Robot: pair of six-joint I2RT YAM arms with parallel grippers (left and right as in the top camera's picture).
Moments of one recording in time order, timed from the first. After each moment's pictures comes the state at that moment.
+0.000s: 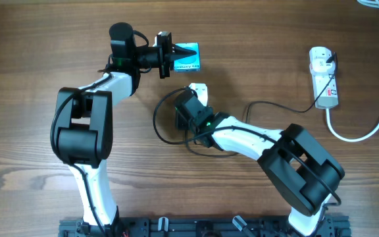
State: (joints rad) left arm -0.14 2.16 1.28 0.71 1.37 -1.91; right arm 0.78 1.94 1.03 -0.06 0.20 0.72
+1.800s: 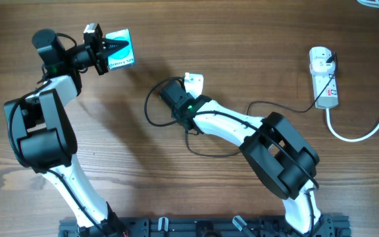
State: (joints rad) left arm 0.26 2.16 1.28 0.74 1.54 -1.72; right arm 0.79 2.11 1.34 -0.39 0.37 0.81
